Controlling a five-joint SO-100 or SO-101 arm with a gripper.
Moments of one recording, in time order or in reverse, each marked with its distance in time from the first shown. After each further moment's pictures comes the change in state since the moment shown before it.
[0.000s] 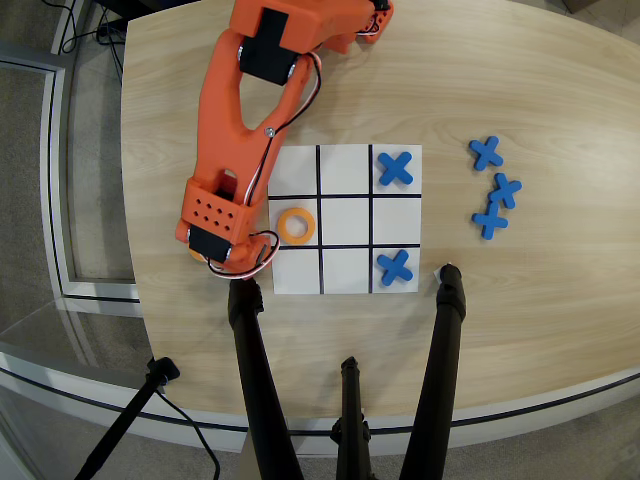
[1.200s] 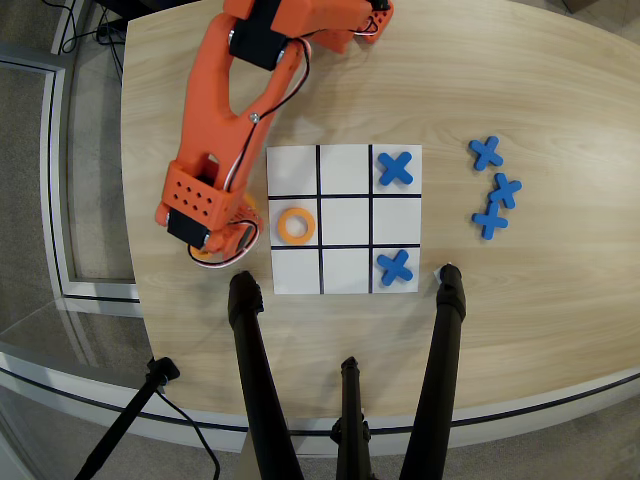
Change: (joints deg) arm 5.1 4.0 5.8 15.1 7.6
